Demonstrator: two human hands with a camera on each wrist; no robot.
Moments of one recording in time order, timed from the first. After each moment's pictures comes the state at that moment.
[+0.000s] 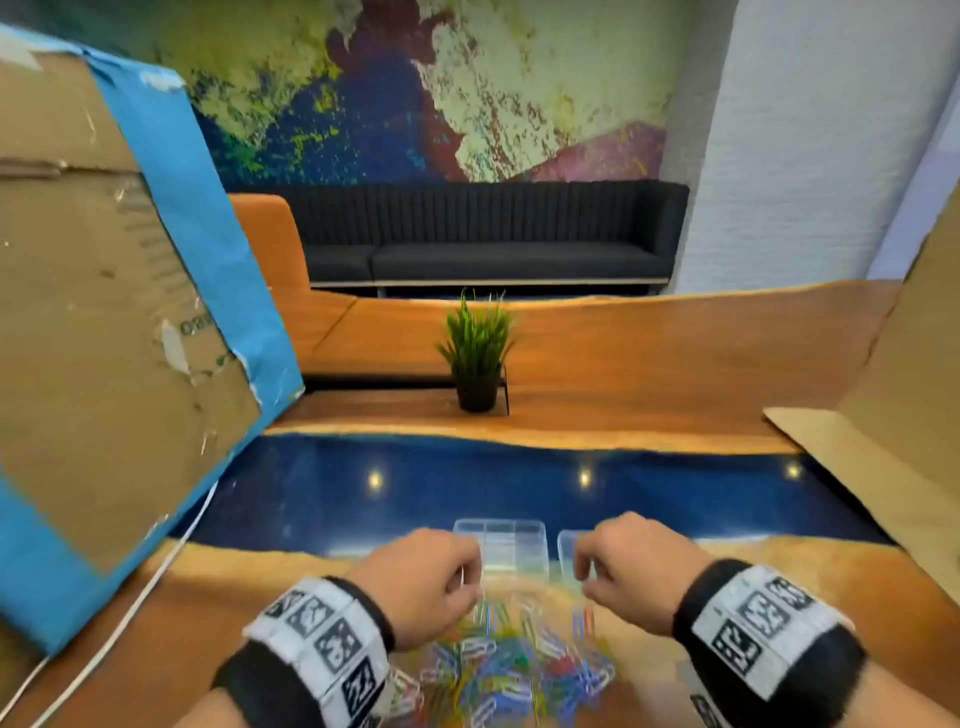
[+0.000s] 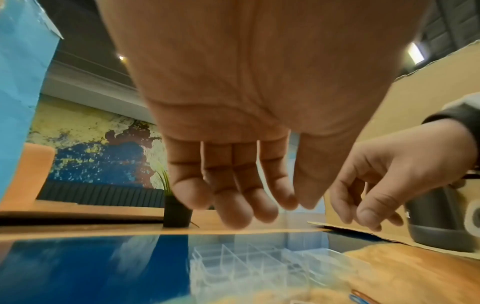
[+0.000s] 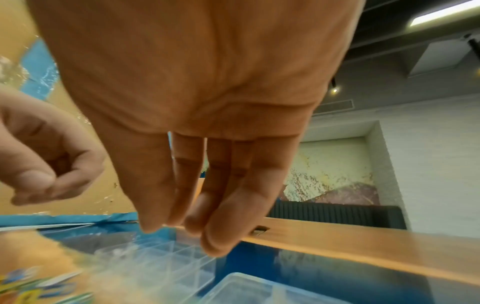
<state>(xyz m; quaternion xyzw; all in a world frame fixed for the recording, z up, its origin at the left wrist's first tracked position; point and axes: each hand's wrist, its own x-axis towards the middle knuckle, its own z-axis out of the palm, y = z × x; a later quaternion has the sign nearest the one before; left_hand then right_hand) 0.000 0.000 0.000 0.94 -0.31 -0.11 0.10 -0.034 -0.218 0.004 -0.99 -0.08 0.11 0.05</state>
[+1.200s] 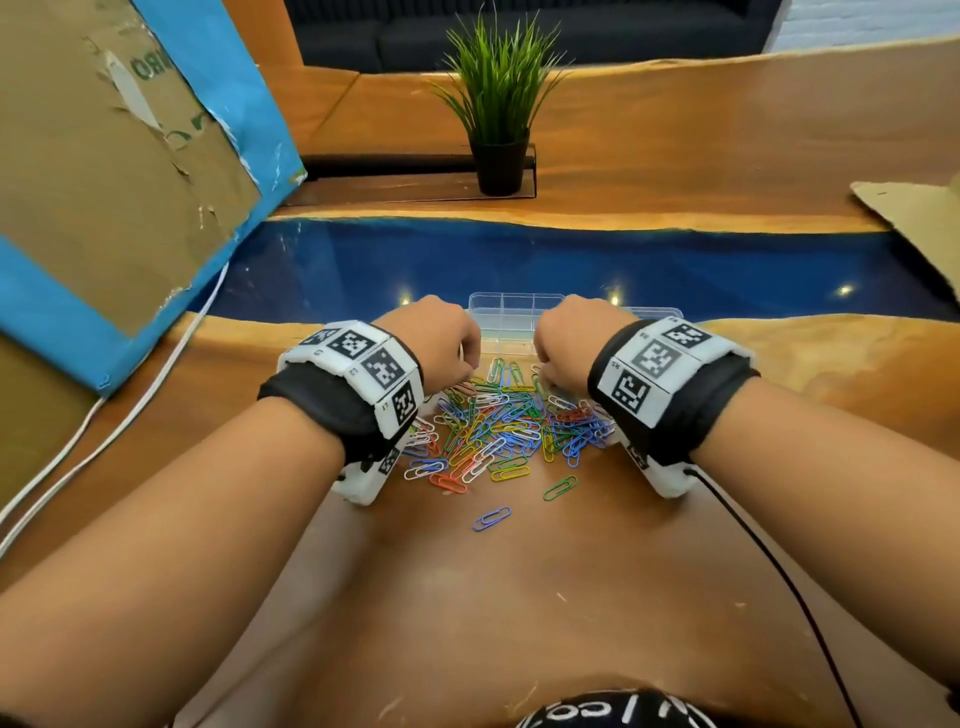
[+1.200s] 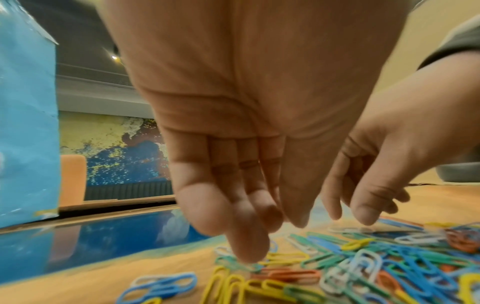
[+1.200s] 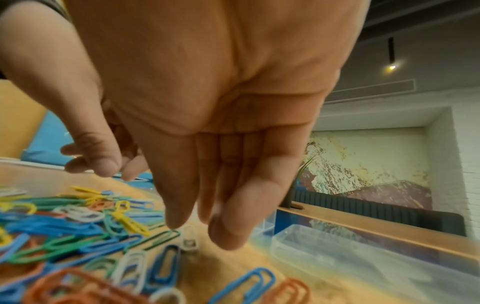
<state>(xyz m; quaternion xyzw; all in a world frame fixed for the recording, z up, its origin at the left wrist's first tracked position) 0.008 -0.009 -0.028 0.97 -0.23 -0.11 0.03 -0.011 -0.163 -0.034 -0.98 -0.11 0.12 -0.06</state>
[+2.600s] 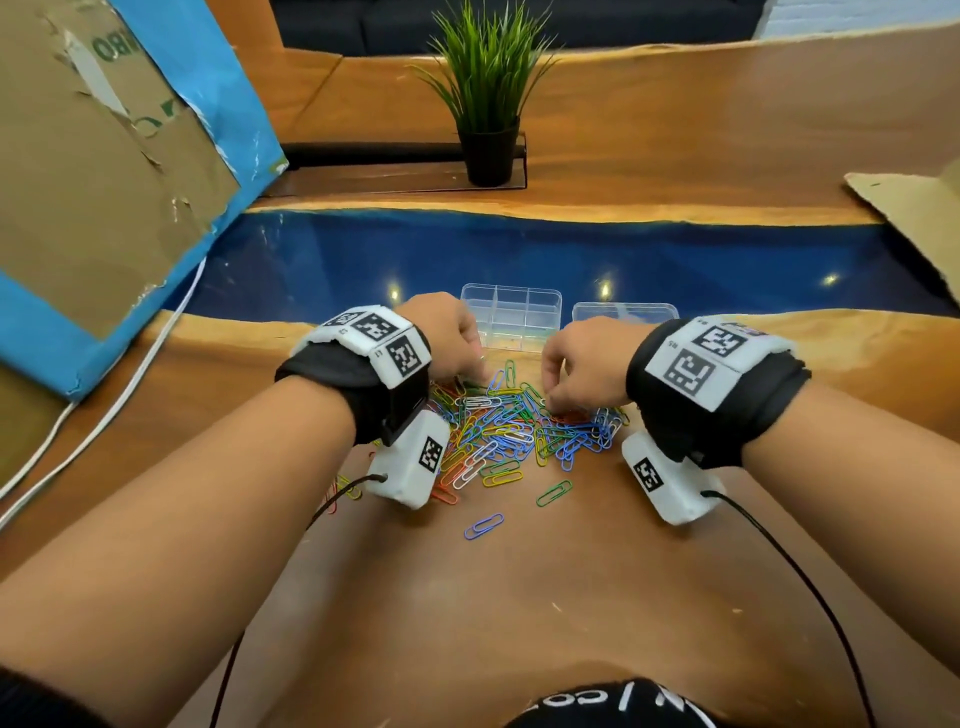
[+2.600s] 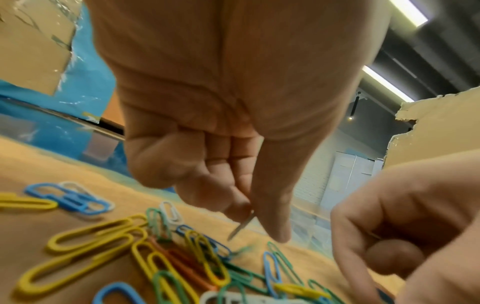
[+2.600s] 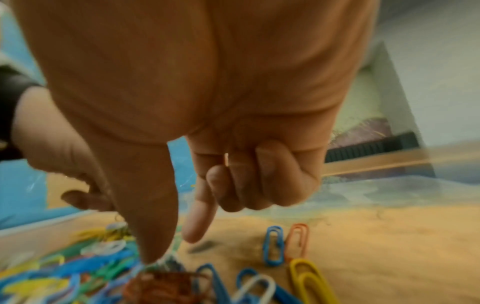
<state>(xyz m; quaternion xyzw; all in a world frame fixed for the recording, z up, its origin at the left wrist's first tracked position) 0.029 -0.022 -0.041 0.96 -0.12 -0.19 0.18 -0.020 -0.184 -0.035 -0.97 -0.09 0.22 0.10</state>
